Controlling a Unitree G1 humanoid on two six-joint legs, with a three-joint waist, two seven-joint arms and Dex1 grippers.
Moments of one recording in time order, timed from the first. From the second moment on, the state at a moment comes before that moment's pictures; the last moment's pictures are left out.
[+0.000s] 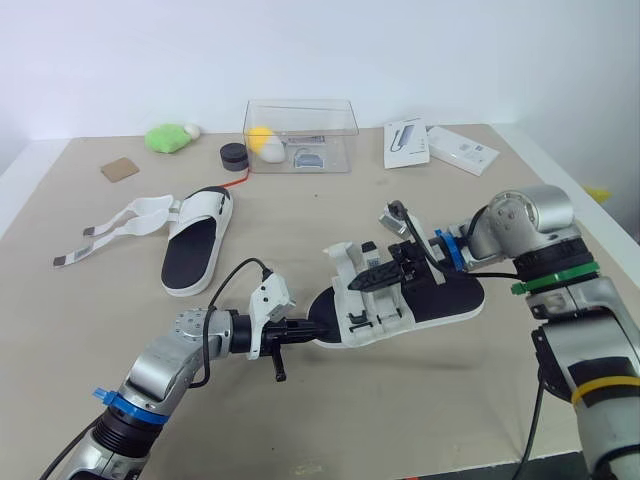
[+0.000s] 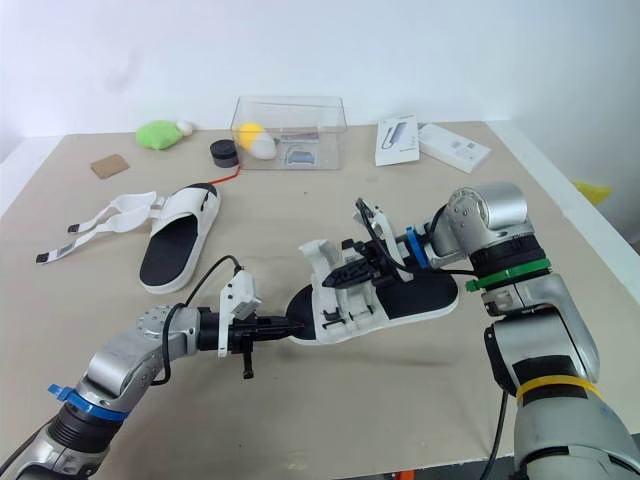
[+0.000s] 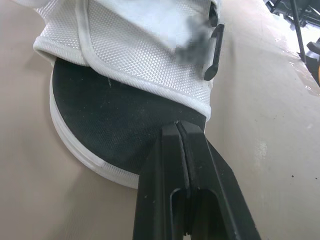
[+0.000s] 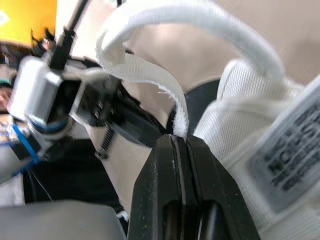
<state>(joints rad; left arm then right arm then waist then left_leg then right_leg) -0.27 0.46 -0.27 -0.26 -0.40 0.59 -0.92 -1.10 -0.67 0.33 0.46 0.87 1.61 0.92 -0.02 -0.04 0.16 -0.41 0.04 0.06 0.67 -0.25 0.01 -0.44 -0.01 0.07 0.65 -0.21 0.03</state>
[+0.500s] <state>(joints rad) -0.27 0.45 -0.27 -0.26 -0.40 0.57 -0.93 -1.13 -0.69 0.38 0.45 0.90 1.61 0.91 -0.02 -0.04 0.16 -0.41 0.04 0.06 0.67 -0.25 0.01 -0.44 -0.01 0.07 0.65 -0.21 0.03</state>
